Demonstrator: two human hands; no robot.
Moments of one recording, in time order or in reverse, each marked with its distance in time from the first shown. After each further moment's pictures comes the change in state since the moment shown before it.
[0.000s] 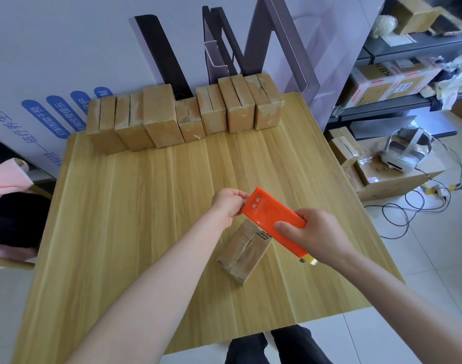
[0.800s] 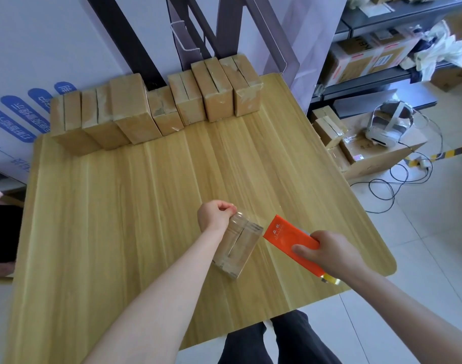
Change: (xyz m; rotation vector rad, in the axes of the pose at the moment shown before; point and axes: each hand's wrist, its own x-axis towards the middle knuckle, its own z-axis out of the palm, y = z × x) left_hand 0.033 -0.070 0.022 0.251 0.262 0.103; right_hand -0.007 0.091 0.022 -0.215 -0.115 0.276
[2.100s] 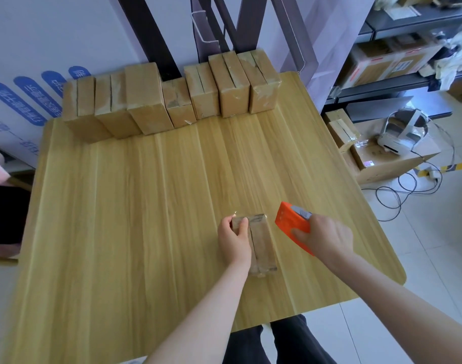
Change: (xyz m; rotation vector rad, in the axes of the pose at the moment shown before) left_hand -0.044 -0.046 0.036 -0.288 0.183 -0.016; right_hand 0.033 -0.041 0.007 -0.339 0.246 -0.083
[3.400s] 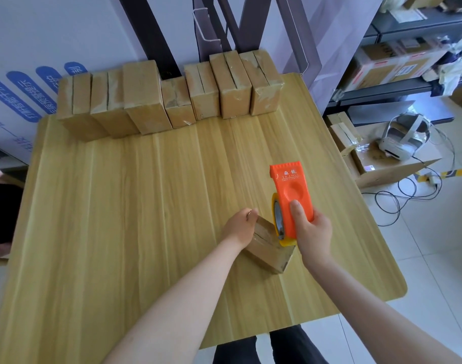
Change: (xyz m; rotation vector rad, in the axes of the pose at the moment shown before) left_hand 0.053 0.023 0.015 0.515 -0.540 0.226; right_hand 0.007 -0.039 0.002 1.296 0.246 0.176
